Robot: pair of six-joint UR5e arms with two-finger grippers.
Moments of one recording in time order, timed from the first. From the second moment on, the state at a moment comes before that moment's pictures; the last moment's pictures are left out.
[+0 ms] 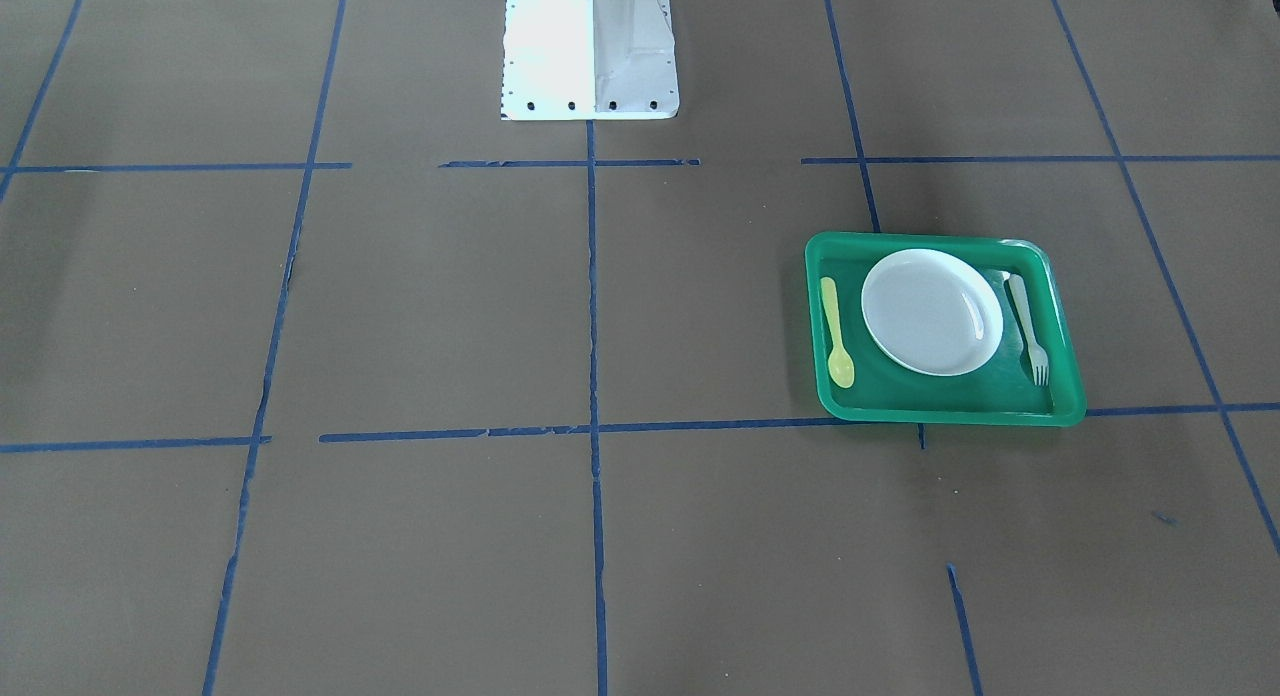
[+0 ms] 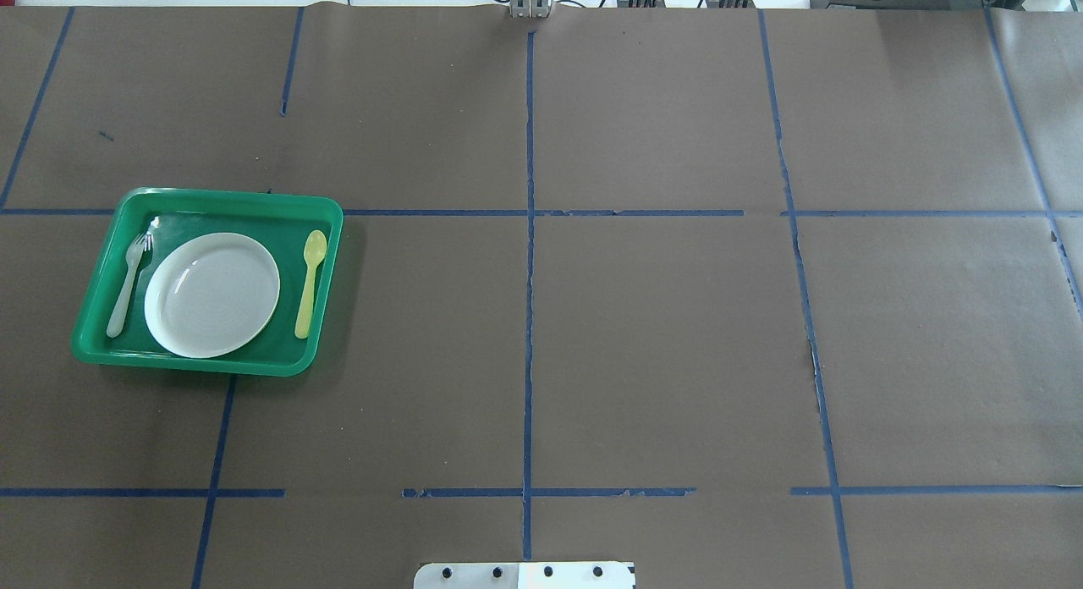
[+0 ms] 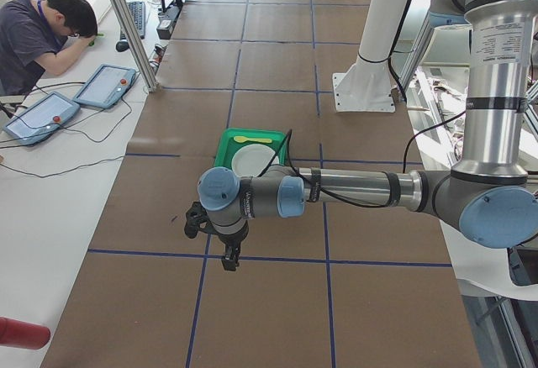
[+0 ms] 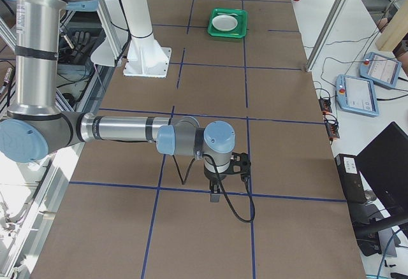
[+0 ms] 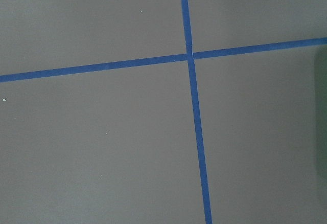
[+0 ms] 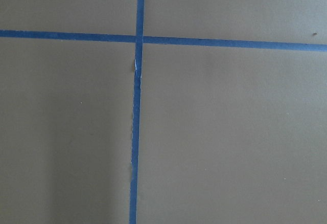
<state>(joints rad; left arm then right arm) -1.59 -1.55 -1.63 -1.49 -2.36 0.16 1.60 -1.70 1.73 -1.63 2.29 -0.06</state>
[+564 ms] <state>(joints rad) -1.60 -1.55 -1.63 -1.49 -2.36 0.17 1.60 -1.70 1.73 -1.63 2.29 -0.06</state>
